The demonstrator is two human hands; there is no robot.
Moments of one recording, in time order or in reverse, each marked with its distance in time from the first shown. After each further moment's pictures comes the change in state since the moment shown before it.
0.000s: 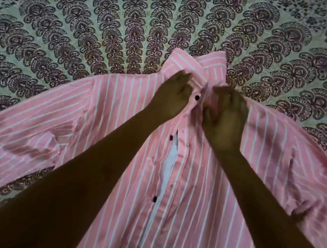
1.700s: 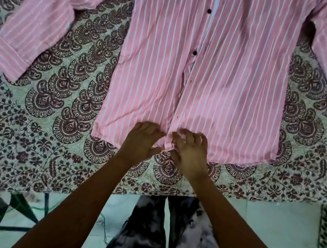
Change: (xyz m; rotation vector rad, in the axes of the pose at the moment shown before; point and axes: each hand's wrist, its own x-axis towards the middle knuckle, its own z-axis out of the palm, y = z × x) left_hand -0.583 -0.085 0.009 0.471 -0.395 0.192; right_hand -0.532 -0.152 -0.098 -0.293 -0.714 -0.115
